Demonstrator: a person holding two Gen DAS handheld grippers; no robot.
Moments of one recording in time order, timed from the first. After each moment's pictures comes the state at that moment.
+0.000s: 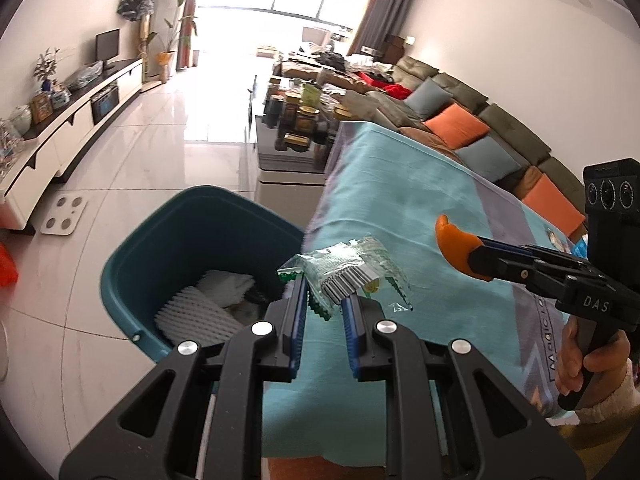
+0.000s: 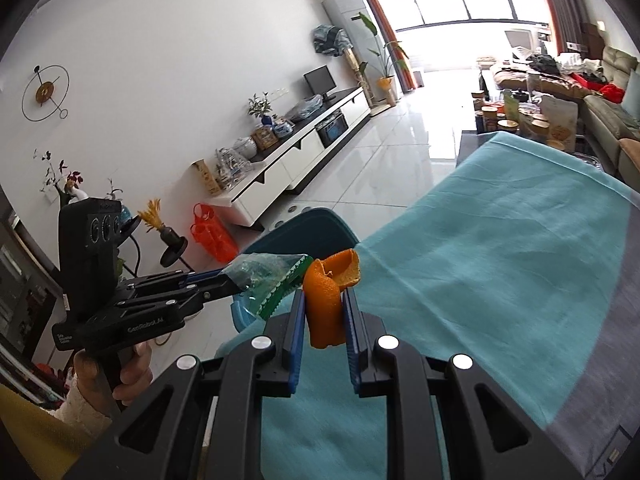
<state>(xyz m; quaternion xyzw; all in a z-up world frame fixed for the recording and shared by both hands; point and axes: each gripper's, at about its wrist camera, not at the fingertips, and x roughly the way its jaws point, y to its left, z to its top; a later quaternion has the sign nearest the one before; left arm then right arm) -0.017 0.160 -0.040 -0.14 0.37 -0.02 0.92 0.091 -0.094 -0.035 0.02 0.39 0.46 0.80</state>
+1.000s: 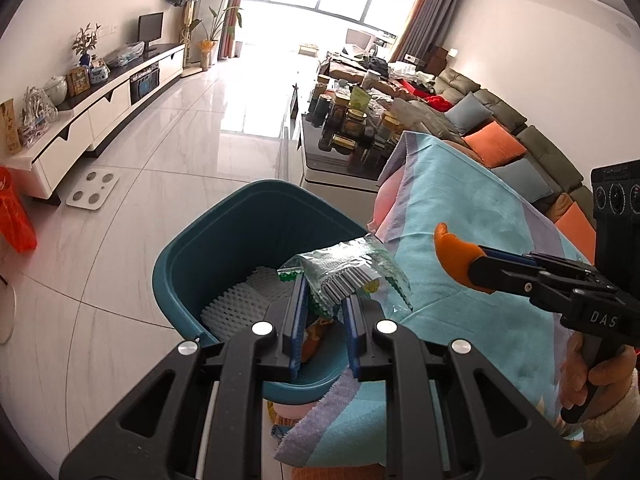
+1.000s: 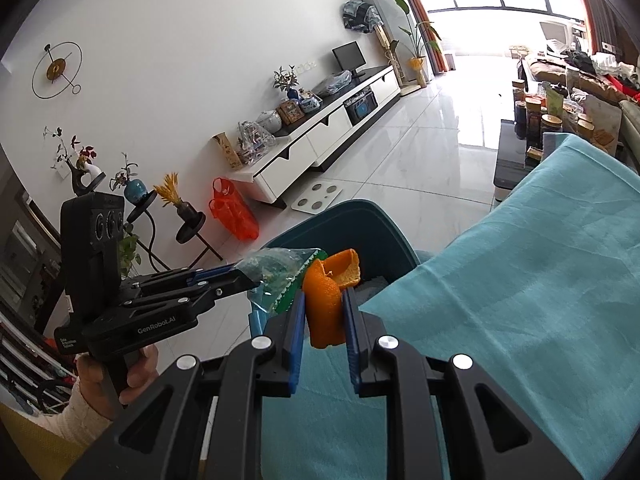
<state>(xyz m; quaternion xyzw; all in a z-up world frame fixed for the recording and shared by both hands) -0.018 0.207 -0.053 -0.17 0.38 0.04 0.91 0.105 -0.018 -0.047 -0.01 0.42 0.50 0.76</state>
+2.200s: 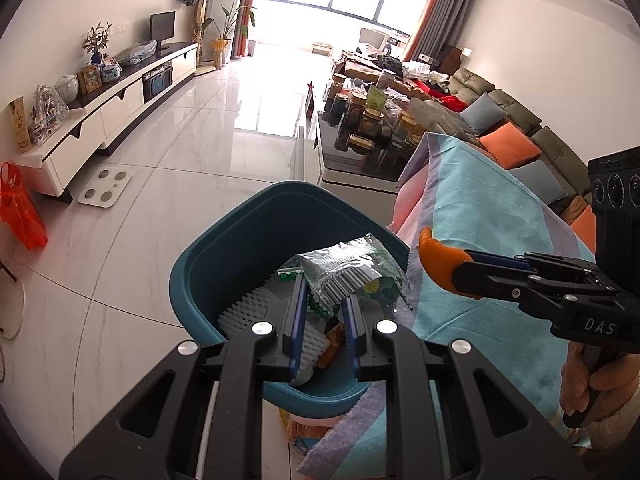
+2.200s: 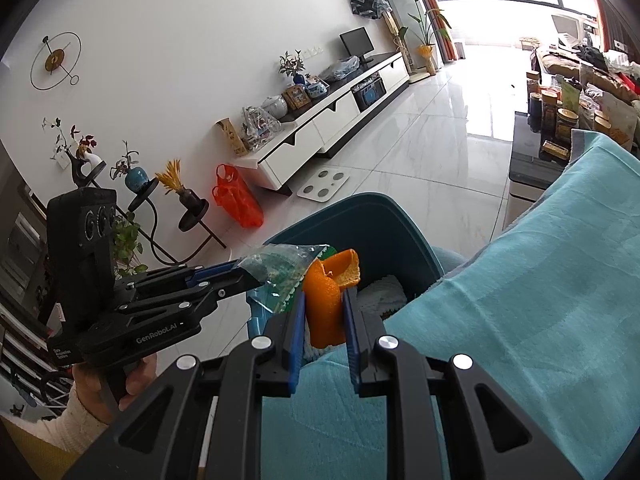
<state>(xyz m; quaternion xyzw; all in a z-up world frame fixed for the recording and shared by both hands) -0.012 0.221 -0.063 -0.17 0.38 0.07 0.91 0.117 0.018 -0.058 -0.02 0.43 0.51 0.75</state>
